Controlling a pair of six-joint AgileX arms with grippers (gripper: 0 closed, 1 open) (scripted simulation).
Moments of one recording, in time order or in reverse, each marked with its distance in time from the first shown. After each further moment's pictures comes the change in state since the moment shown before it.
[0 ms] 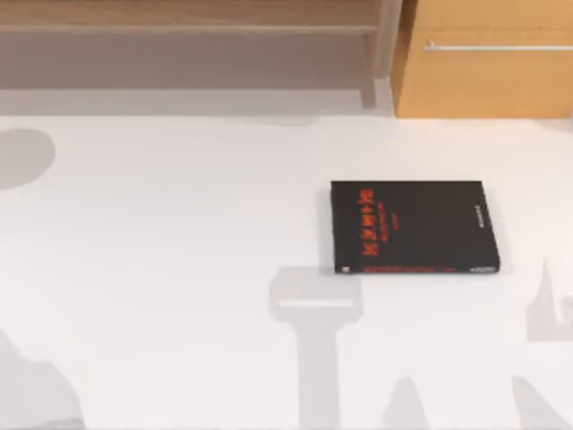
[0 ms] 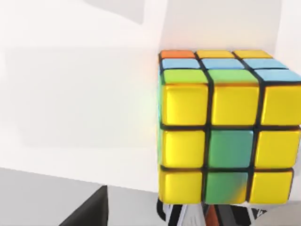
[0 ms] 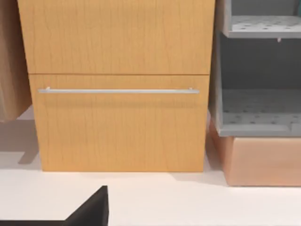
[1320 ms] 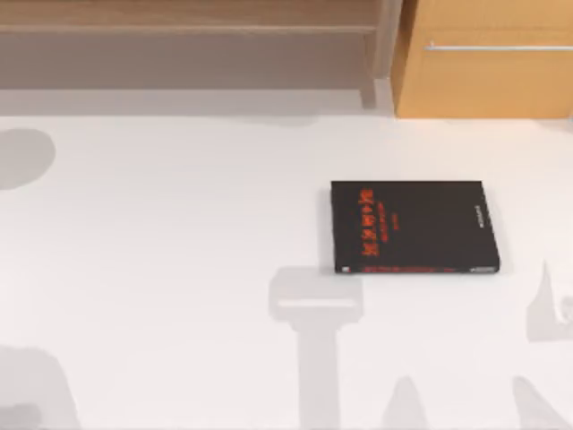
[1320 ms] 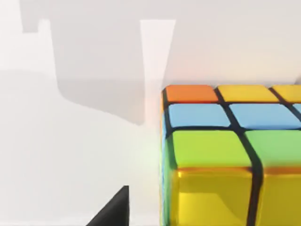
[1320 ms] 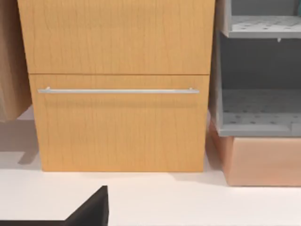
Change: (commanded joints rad) left arm 0.004 0.083 -0.200 0.282 0.000 0.005; right arm 0.000 0.000 0.000 0.000 0.000 0.000
